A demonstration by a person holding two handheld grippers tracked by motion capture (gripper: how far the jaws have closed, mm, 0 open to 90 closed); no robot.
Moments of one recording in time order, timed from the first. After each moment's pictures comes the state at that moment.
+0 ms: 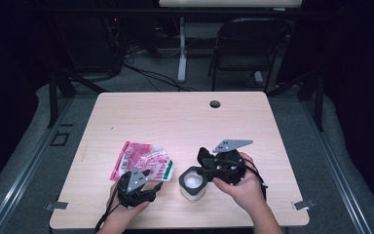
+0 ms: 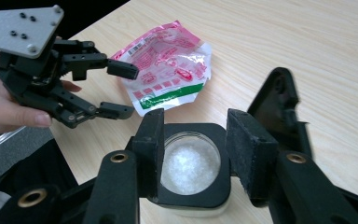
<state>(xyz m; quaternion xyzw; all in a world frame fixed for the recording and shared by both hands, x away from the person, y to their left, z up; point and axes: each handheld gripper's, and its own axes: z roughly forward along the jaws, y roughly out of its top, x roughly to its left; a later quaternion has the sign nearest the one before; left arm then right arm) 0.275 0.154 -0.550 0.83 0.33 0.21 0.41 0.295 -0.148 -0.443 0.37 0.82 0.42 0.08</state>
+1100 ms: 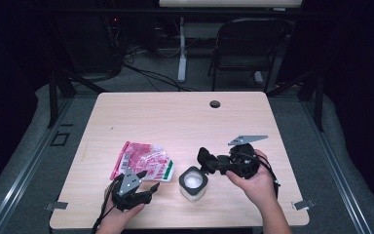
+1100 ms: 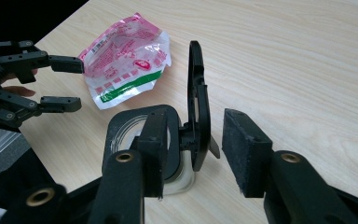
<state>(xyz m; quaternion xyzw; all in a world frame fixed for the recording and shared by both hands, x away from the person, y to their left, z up) 0.267 0.166 -0.545 0.82 0.33 0.21 0.43 0.307 -0.180 -0.446 0.43 0.80 0.40 0.08</state>
